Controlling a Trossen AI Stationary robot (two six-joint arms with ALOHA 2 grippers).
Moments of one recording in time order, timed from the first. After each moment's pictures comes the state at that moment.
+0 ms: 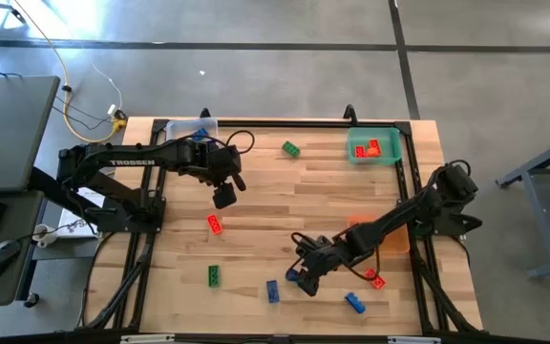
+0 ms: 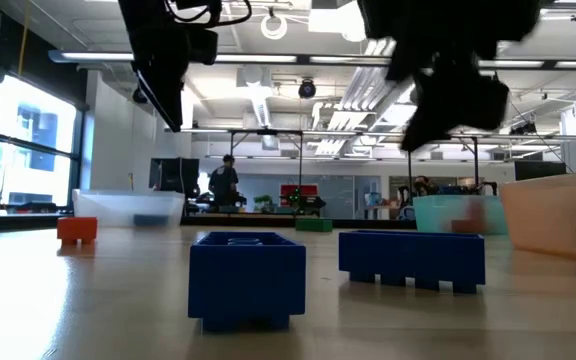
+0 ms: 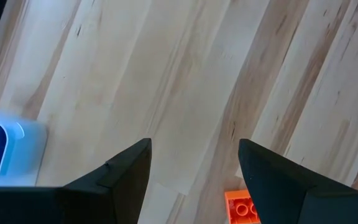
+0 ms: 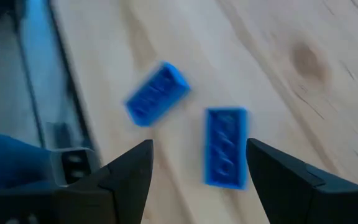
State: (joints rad) left arm 0.28 1.38 1.14 -1.00 -0.14 -0.18; right arm 0.48 1.74 1.13 -0.28 0.08 1.00
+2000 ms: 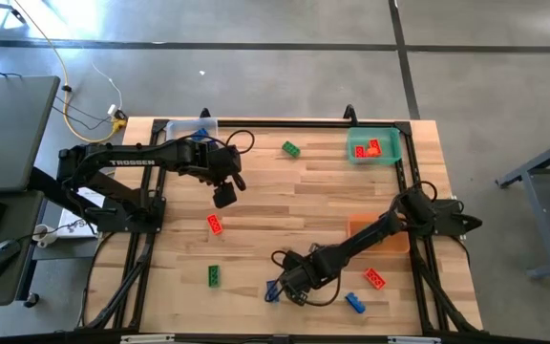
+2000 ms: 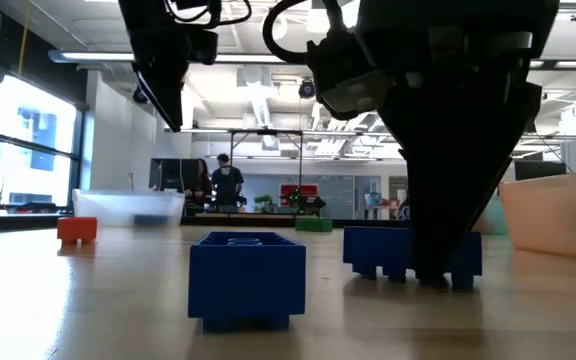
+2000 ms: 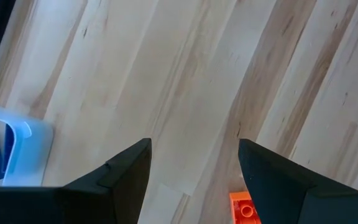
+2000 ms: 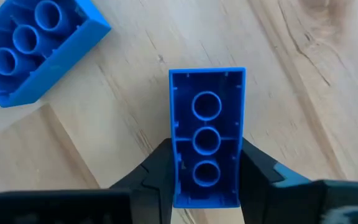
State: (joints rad) left arm 0.28 1.38 1.14 -1.00 -0.16 -0.18; right arm 0.50 2.12 1.51 -0.73 0.04 0.99
